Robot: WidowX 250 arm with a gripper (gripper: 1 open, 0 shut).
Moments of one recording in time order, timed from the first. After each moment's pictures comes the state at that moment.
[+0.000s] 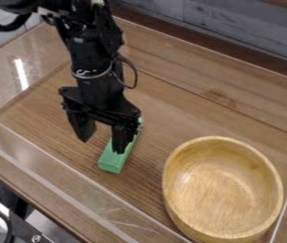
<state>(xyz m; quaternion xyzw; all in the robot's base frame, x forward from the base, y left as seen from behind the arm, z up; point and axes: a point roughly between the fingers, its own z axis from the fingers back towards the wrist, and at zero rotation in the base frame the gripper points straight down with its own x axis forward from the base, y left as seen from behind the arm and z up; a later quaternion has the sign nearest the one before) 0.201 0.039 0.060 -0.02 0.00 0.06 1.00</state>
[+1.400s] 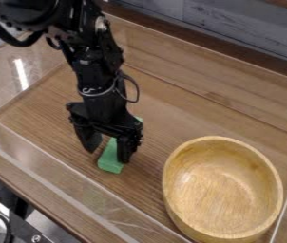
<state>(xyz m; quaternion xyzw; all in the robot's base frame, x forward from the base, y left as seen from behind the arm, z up) 0.206 0.041 0.032 -0.04 -0.01 0.07 1.00</state>
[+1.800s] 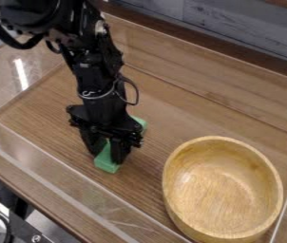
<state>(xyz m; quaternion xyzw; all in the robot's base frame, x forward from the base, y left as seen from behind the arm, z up) 0.205 0.040 0.028 -0.04 0.00 0.07 1.00</state>
